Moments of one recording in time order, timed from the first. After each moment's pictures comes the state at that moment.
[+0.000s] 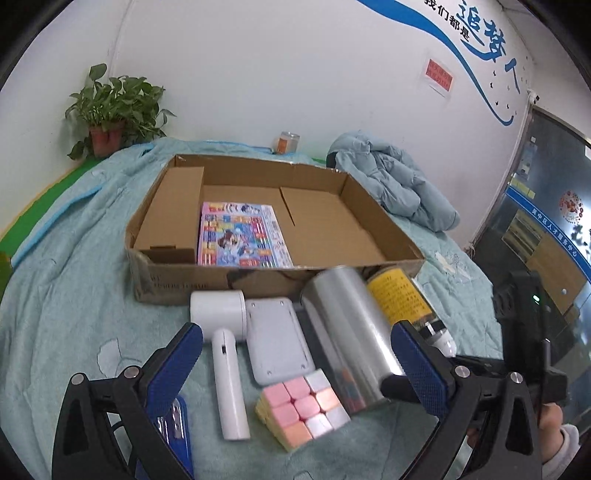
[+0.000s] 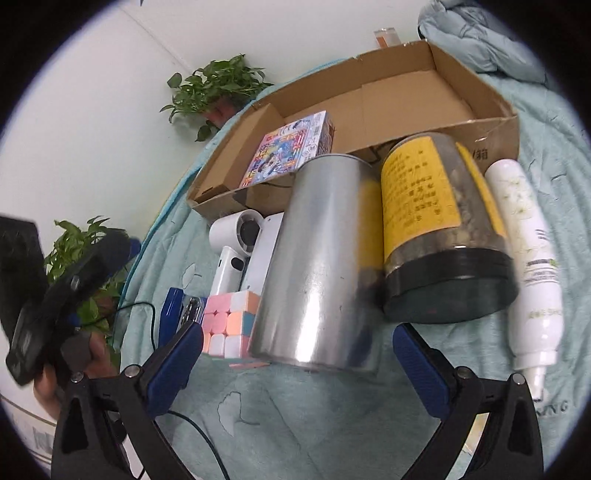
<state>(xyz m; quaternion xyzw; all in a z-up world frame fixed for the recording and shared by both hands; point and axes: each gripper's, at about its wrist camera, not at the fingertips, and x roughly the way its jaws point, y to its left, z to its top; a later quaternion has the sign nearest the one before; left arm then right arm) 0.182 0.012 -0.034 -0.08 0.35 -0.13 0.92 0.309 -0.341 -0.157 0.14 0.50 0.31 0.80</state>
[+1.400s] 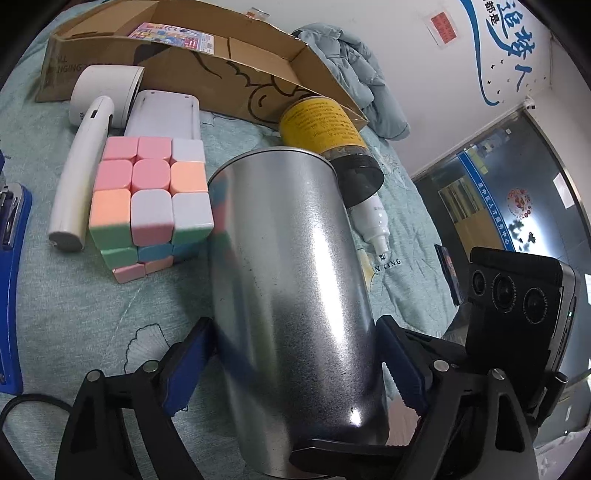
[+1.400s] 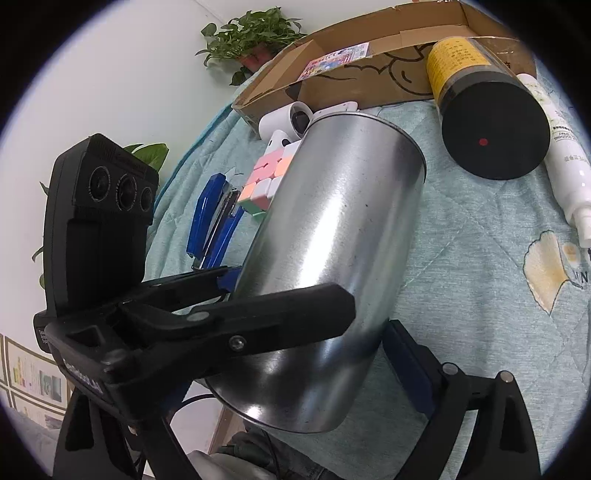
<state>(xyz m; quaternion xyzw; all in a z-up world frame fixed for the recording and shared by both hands) 0.145 -0.047 -0.140 -0.21 0.53 -0.27 0.78 0.221 -0.318 -0.188 0.11 0.55 0.38 0.74</state>
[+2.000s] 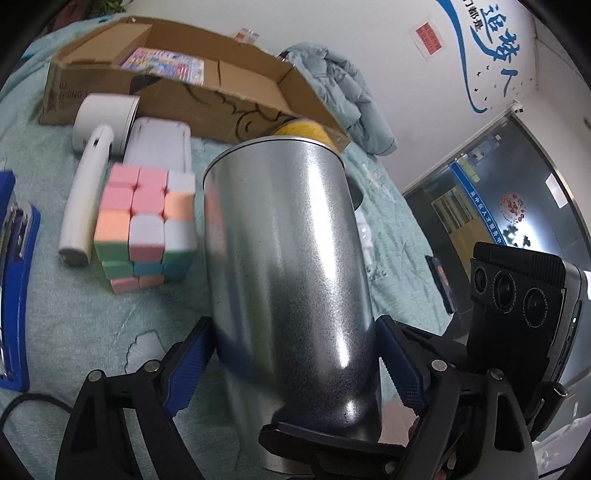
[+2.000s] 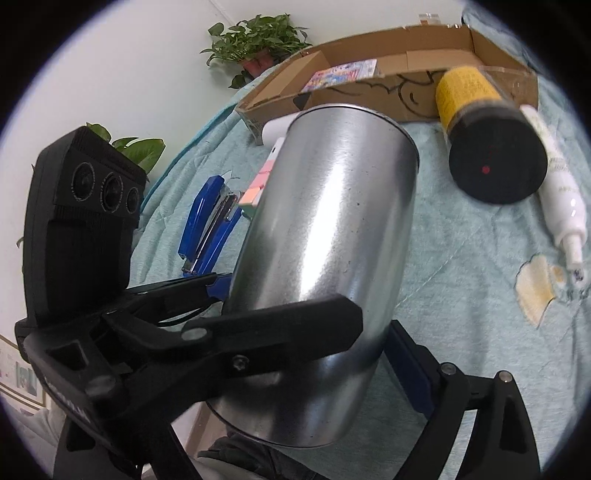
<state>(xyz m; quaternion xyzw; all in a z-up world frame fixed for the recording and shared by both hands) 0.129 -0.043 -0.114 -0.20 0.48 -0.27 0.81 0.216 -0.313 -0.167 0.05 0.51 0.36 0.78</state>
